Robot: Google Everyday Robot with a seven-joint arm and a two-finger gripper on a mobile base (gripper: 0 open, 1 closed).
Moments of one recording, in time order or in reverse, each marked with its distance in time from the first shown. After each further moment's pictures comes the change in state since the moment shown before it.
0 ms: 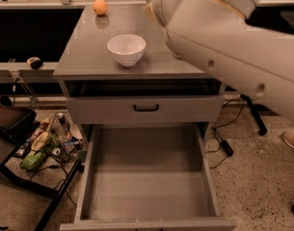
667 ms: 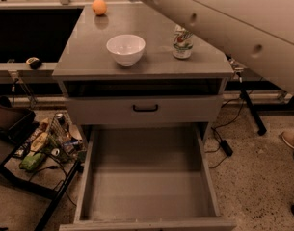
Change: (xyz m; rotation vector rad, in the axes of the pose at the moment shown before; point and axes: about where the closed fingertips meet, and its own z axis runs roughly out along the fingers) arm -0.130 0.008 0.072 -0.049 -0.205 0.155
